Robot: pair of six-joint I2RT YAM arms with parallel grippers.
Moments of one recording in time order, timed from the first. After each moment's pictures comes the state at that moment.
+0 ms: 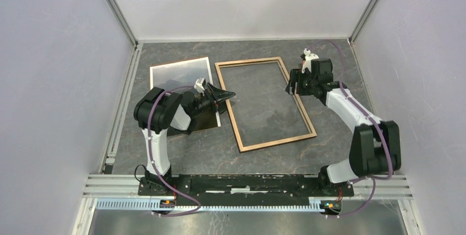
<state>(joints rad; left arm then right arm) -0.32 2.05 0.57 1.45 0.70 -1.52 0.14 1.47 0.97 -0.26 -0.20 0.14</state>
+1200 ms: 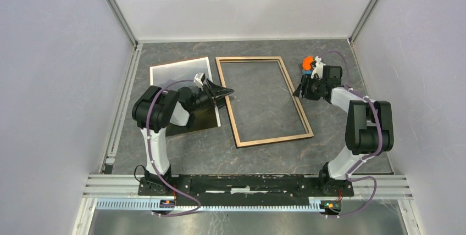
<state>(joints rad) -0.28 2.05 0.64 1.45 0.79 -1.52 -0.04 1.68 0.91 -0.08 -0.42 0.15</state>
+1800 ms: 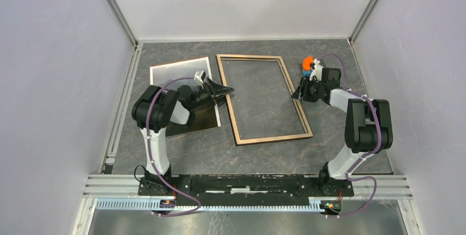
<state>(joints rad) -0.28 2.05 0.66 1.45 0.80 -1.52 -0.05 1.70 0.88 -0.04 -0.47 0.16</state>
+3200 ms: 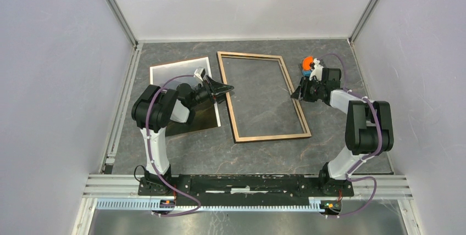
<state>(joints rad) -0.27 2.05 0.69 1.45 0.82 -1.52 -0.05 1.68 0.87 -0.04 -0.49 0.16</state>
